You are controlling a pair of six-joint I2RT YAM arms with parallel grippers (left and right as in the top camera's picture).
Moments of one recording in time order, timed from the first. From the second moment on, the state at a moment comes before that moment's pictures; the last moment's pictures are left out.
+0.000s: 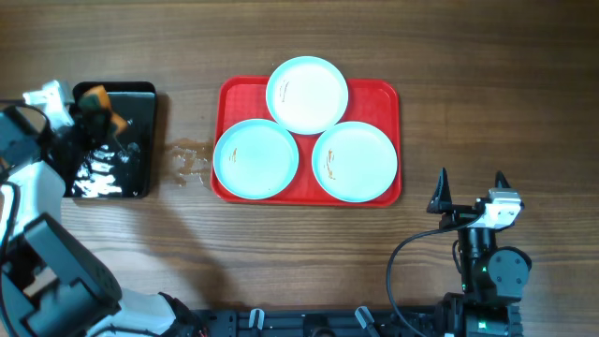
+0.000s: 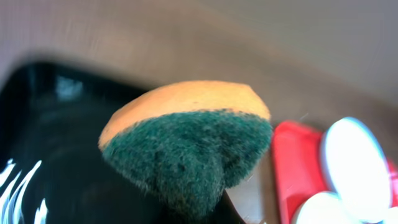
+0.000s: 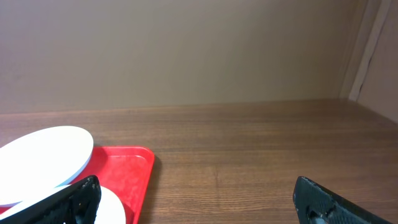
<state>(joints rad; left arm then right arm) 0.63 1.67 1.03 -0.14 0.77 0.05 -0.12 0.02 0.01 0.00 -0.06 0.02</state>
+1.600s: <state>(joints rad) 0.61 1.50 1.11 -0.09 0.76 -0.09 -0.12 0.02 0.01 0.20 -0.43 1.40</state>
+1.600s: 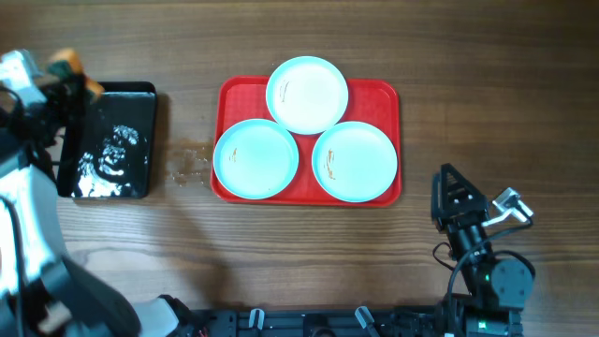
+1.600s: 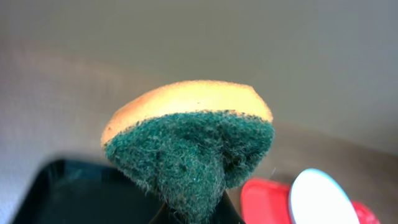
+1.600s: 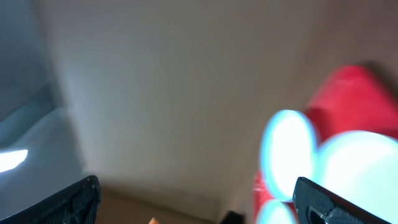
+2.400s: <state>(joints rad) 0.58 1.48 1.16 -0.29 0.60 0.01 0.02 1.11 1.26 -0.88 -0.68 0.42</state>
